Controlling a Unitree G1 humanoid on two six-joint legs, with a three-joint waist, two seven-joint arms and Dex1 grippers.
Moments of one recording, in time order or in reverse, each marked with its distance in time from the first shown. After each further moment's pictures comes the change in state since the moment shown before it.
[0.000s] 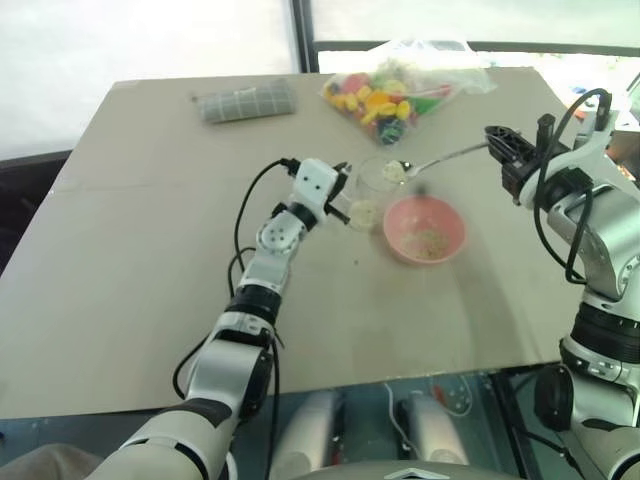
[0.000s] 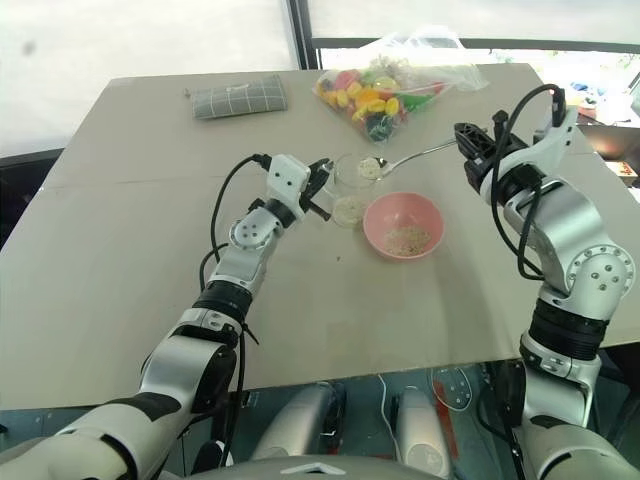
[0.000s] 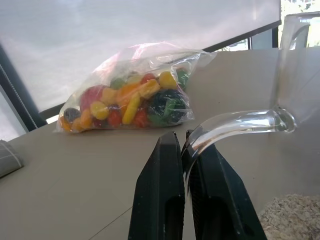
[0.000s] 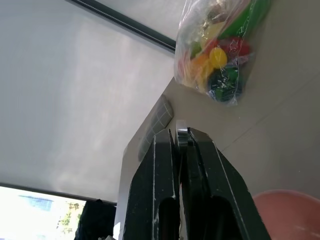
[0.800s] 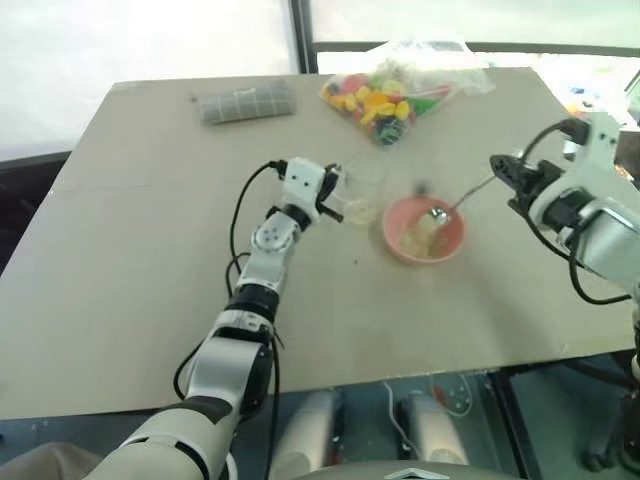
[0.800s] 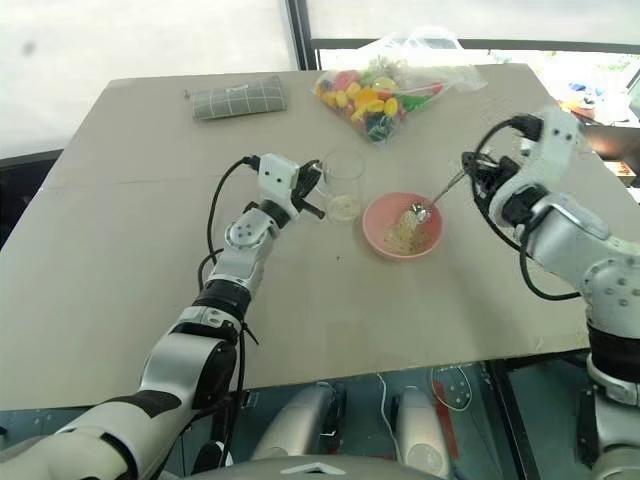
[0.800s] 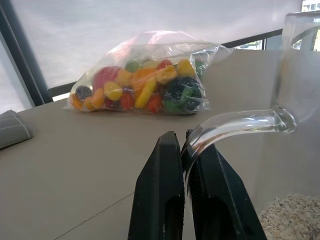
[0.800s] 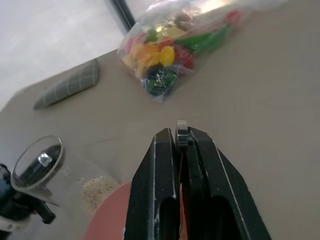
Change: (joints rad) left arm -0.005 0.003 0.050 0.050 -0.059 0.026 0.014; right arm 0.062 -0.394 0.278 -0.149 -0.456 0.073 0.357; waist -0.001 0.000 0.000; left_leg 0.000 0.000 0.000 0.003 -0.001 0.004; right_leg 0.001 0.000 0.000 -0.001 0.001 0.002
